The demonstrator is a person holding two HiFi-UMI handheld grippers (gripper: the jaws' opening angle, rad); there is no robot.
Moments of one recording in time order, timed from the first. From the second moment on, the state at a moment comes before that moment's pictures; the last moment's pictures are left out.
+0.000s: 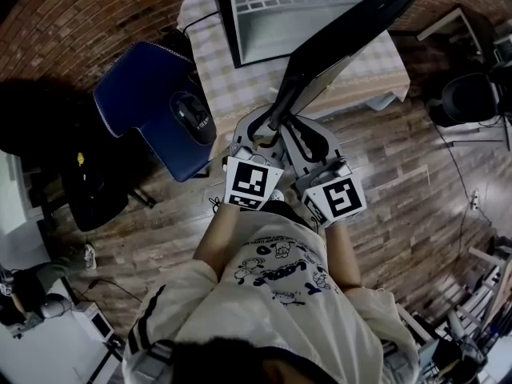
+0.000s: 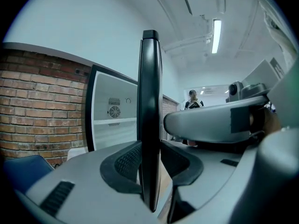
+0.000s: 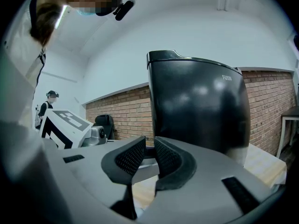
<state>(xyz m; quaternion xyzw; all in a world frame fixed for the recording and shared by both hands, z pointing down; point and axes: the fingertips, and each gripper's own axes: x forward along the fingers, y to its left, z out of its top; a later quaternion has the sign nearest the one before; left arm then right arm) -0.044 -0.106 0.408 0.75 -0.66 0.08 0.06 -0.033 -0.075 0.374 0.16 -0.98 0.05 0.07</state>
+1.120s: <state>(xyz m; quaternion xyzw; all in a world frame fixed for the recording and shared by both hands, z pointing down) -0.149 -0.153 0.407 0.74 -0.67 0.07 0.07 -0.092 -0.152 0.387 0.24 -0.96 0.09 0.07</state>
